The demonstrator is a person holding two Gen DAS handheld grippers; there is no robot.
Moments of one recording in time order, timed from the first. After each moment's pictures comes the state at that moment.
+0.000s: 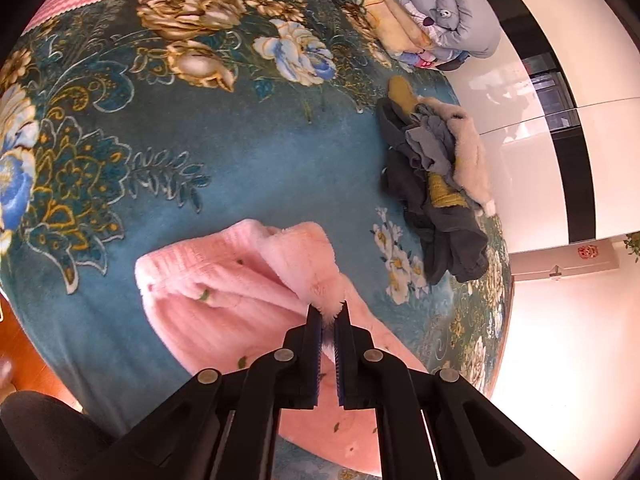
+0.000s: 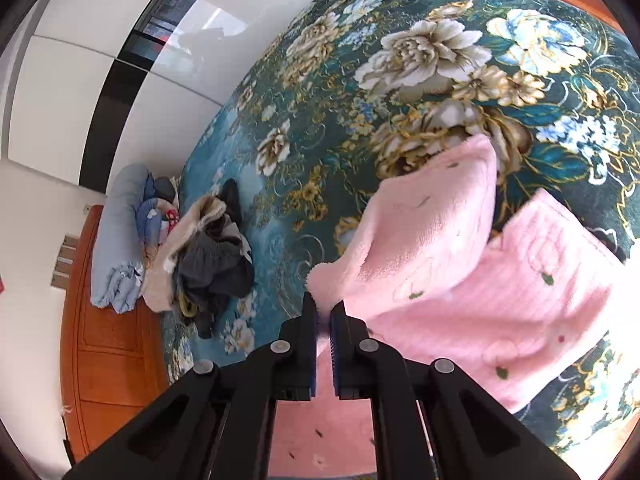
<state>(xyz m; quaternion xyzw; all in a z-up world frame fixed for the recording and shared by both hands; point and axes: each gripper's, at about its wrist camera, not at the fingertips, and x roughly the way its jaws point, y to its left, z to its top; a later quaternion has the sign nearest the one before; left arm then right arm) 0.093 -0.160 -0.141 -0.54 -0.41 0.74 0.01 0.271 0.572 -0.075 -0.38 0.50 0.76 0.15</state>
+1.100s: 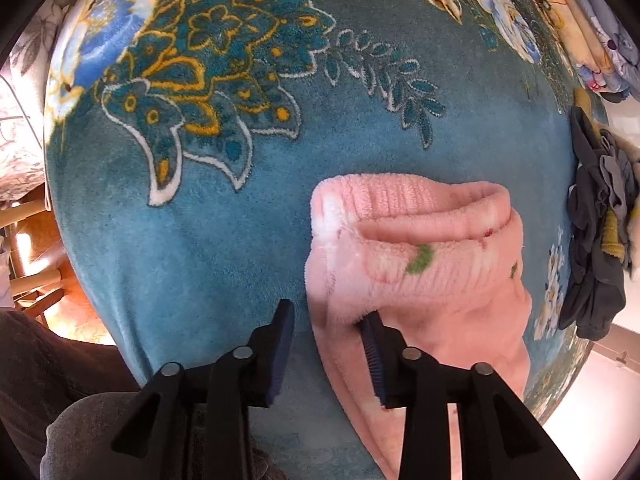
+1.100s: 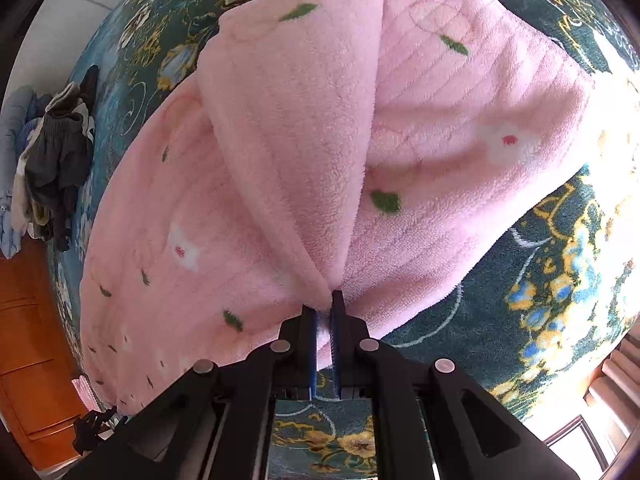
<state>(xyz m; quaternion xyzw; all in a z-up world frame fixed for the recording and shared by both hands) 0.117 -0.184 -0.266 -0.64 -0.42 0.62 -0.19 0.317 0.517 -0.223 -0.58 0.44 0.65 0.22</state>
